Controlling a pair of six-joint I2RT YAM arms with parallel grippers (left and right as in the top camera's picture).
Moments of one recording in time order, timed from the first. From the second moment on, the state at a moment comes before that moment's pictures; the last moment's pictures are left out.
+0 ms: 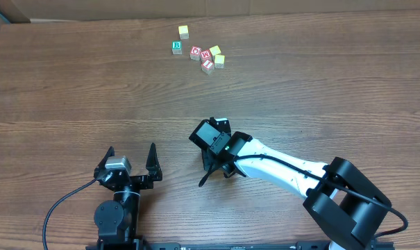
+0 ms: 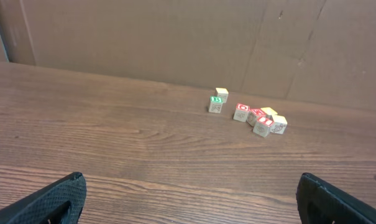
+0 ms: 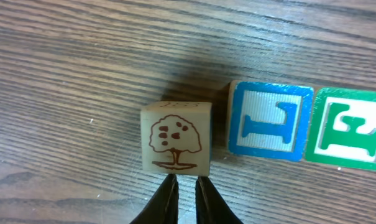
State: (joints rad) left arm 0.05 0.02 0.01 -0.08 0.02 -0.15; right arm 0.91 1.88 1.19 -0.59 0.10 0.75
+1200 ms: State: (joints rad) left arm 0.05 0.02 0.01 -0.08 0.02 -0.15; right arm 0.91 1.92 1.26 -0.48 0.01 0.75
